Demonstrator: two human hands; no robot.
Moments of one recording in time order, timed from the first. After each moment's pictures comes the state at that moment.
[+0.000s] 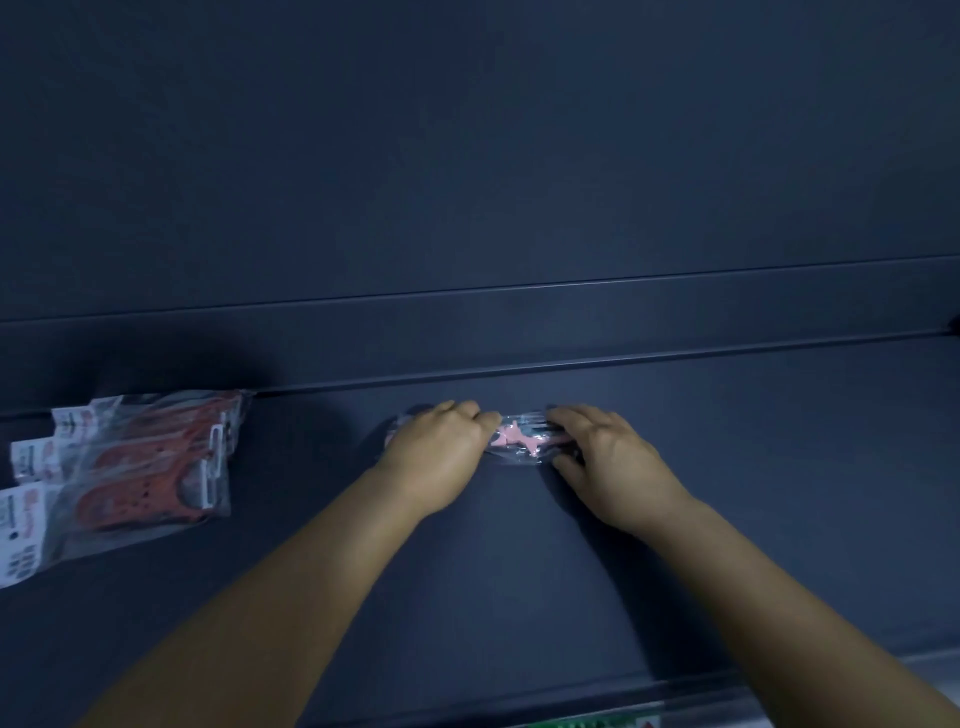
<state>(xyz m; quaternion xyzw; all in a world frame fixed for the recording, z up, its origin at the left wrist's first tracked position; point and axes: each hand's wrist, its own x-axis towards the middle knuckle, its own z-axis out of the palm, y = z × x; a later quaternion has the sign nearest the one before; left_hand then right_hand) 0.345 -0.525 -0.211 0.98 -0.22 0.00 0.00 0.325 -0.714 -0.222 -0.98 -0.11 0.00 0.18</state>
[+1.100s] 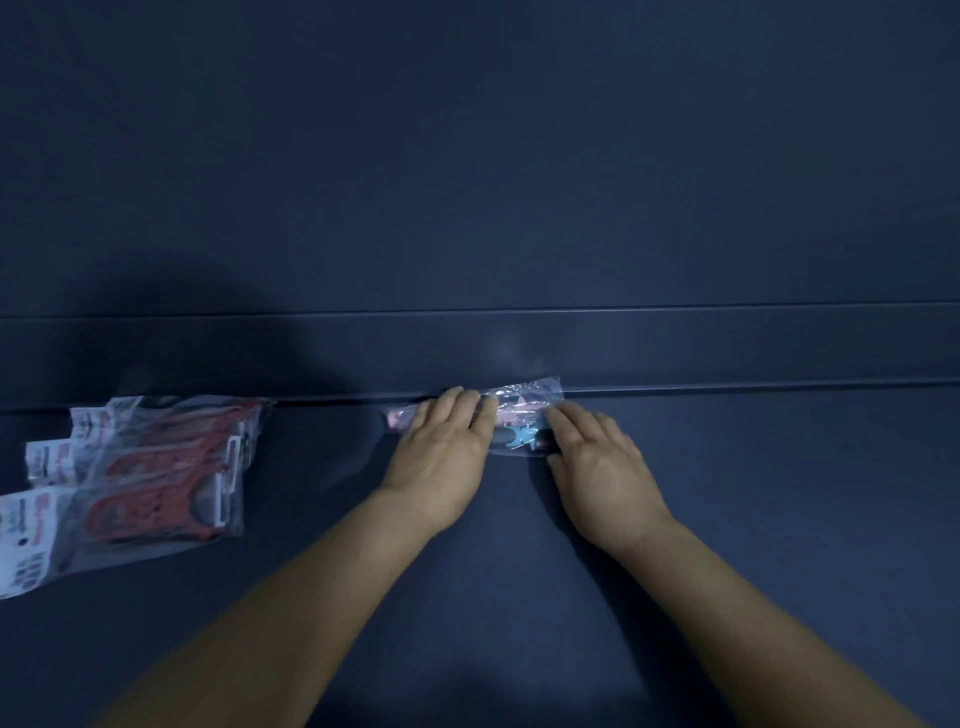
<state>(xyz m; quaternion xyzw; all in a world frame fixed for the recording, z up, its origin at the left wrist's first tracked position) 0.369 -0.508 -0.231 0.99 -0.15 0.00 0.02 0.356 -0.680 -0.230 -0.99 -0.11 0.01 0.13</state>
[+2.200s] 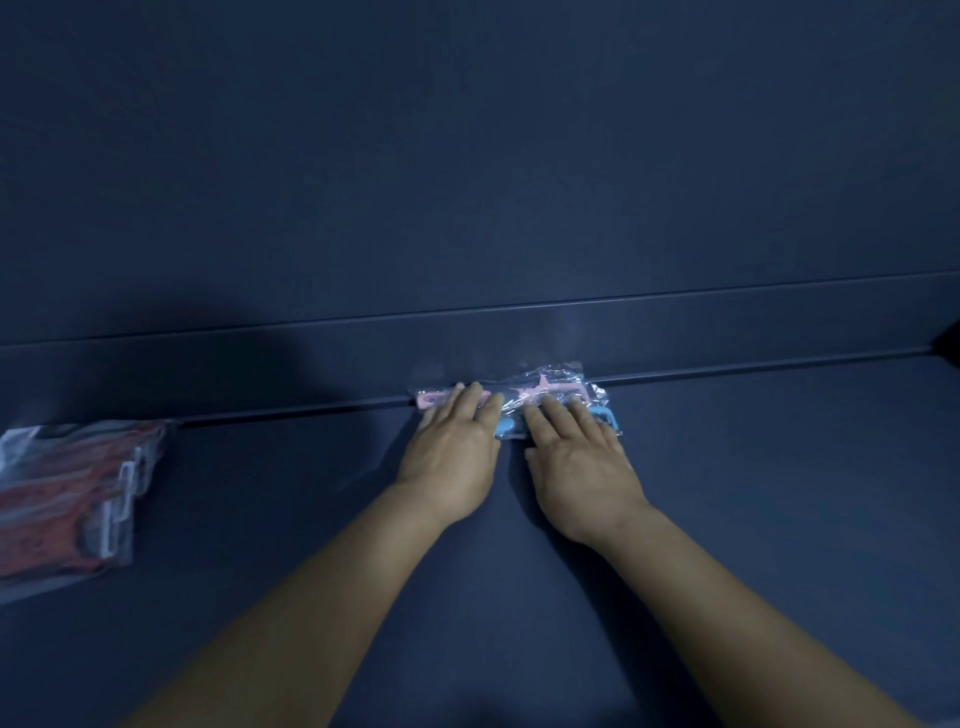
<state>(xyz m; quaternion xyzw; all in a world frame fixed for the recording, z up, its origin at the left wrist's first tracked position) 0.382 -0.601 -0.230 0.98 -0.15 -0.01 0.11 0.359 -0.746 -0.231 -0.99 -0.07 0.07 0.12</state>
